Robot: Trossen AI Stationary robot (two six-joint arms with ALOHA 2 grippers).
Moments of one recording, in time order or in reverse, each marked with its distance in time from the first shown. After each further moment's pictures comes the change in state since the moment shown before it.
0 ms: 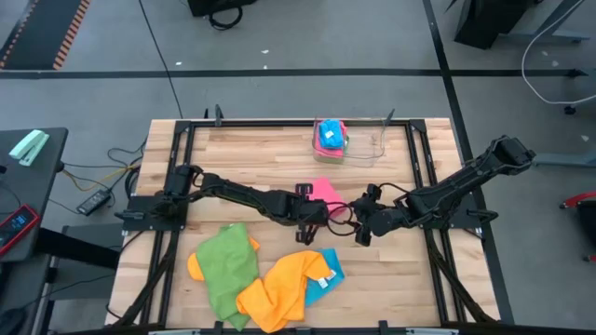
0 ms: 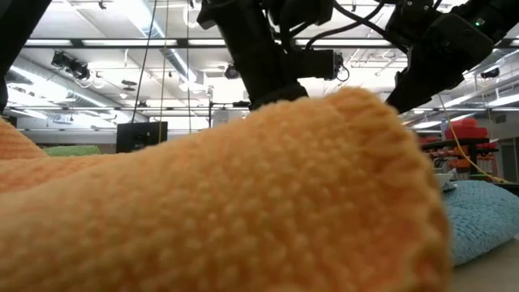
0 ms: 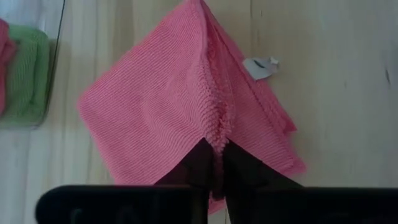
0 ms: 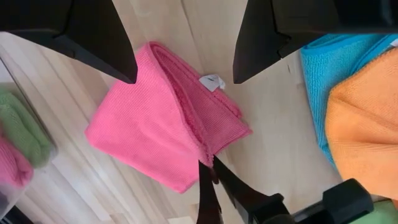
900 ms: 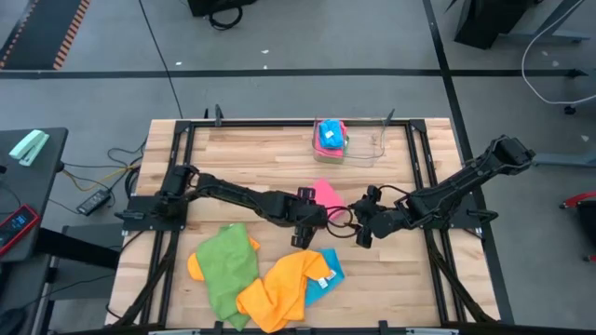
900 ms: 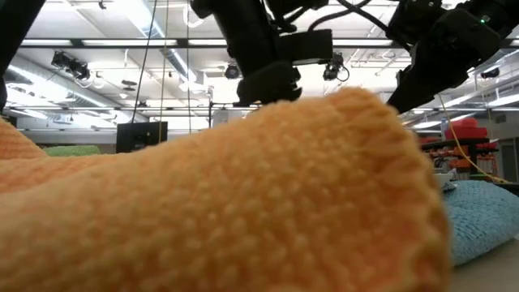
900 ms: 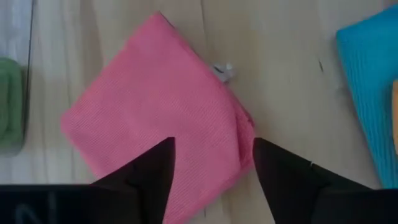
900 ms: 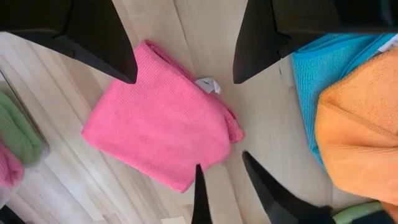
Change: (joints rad) left arm -0.016 -0.032 0.002 -0.028 0.093 0.104; right arm 0.020 0.000 0.000 0.001 -0.004 0.003
